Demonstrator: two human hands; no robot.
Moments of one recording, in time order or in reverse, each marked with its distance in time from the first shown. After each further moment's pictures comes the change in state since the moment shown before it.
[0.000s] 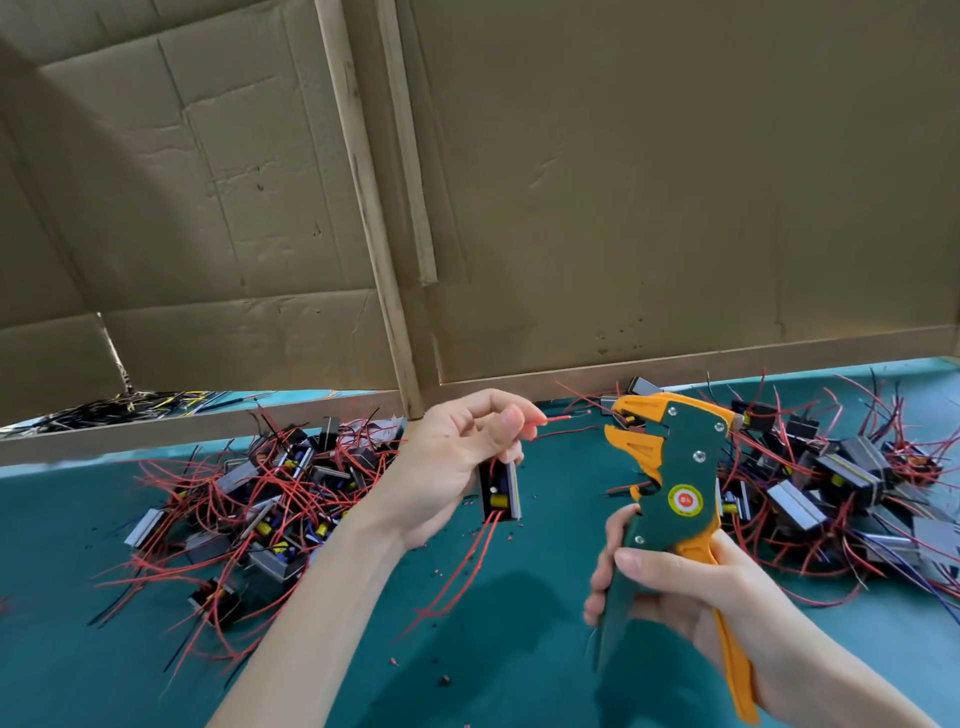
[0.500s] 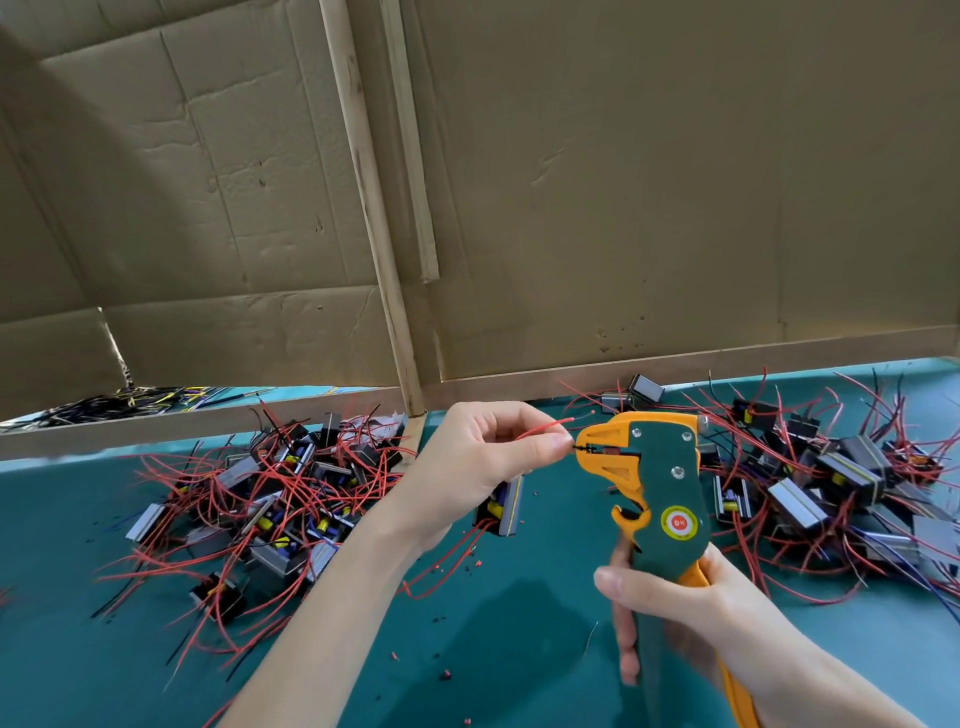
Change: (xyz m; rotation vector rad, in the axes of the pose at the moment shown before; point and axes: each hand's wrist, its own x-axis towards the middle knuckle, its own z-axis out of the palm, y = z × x) left_hand -0.004 0.006 0.013 0.292 -0.013 0.046; right_hand -0.012 0.002 0.010 -0.175 0.038 0.092
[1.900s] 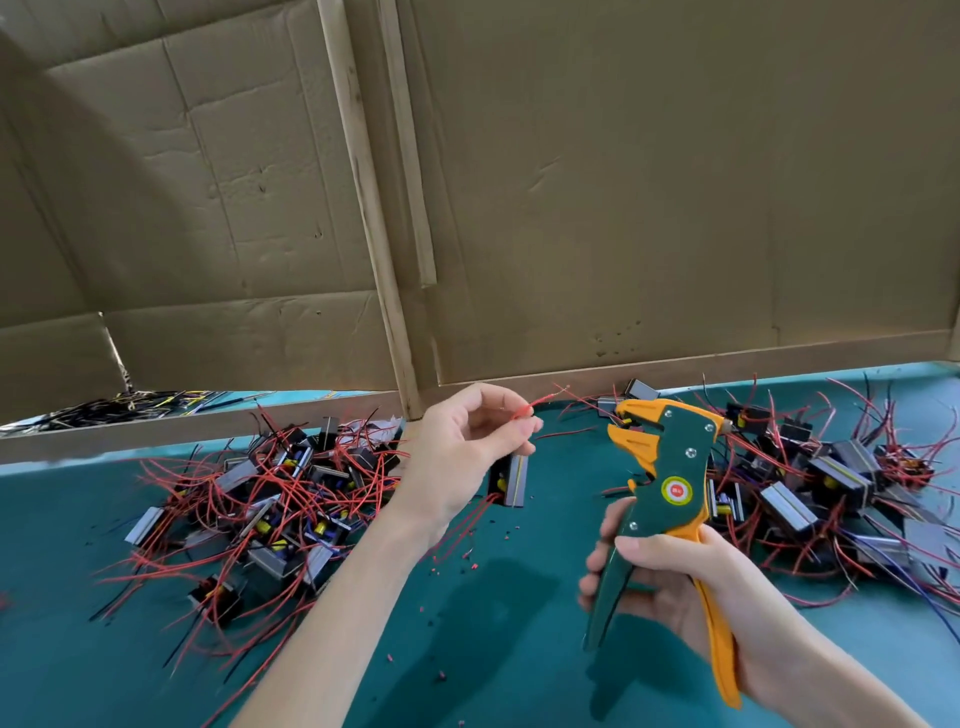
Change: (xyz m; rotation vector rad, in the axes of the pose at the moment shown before) left_hand 0.010 -0.019 0.000 -0.099 0.265 0.031; right_hand 0.011 0.000 -0.015 0.236 -0.006 -0.021
